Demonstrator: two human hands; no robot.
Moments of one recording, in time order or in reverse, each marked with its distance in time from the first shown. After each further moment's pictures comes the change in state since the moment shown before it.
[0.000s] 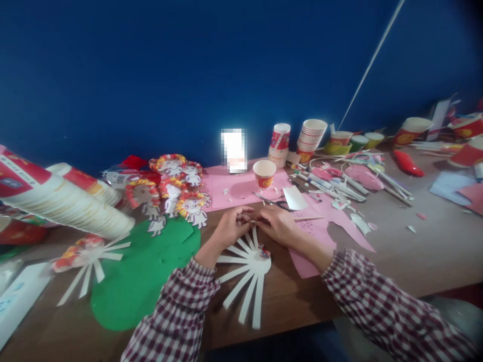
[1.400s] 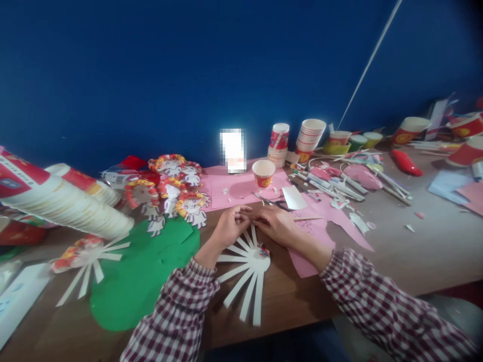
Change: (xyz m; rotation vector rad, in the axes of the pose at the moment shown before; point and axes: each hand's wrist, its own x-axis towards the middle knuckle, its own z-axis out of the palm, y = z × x) left_hand 0.000 0.019 0.003 0.048 0.097 -0.058; right_hand 0.001 -0.001 0.000 0.007 -0.025 0.013
